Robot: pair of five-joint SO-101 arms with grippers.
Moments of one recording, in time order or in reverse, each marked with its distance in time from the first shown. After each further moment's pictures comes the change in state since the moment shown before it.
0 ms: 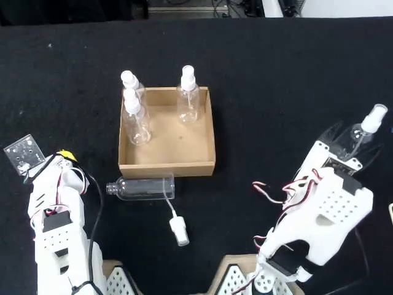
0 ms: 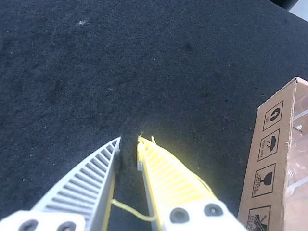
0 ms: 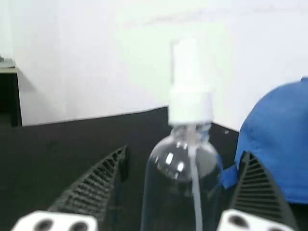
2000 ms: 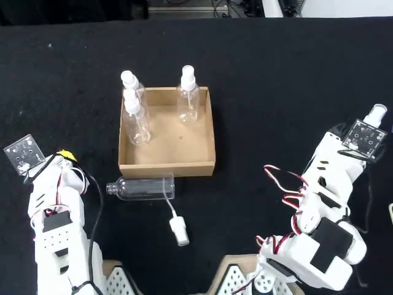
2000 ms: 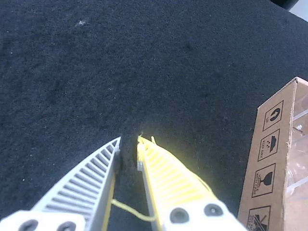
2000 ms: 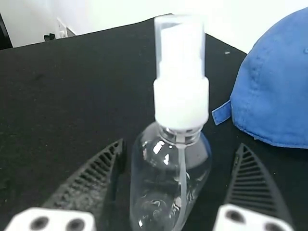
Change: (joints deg) left arm 0.0 0.0 0.0 0.0 0.0; right arm 1.3 -37.8 2.5 59.6 0.0
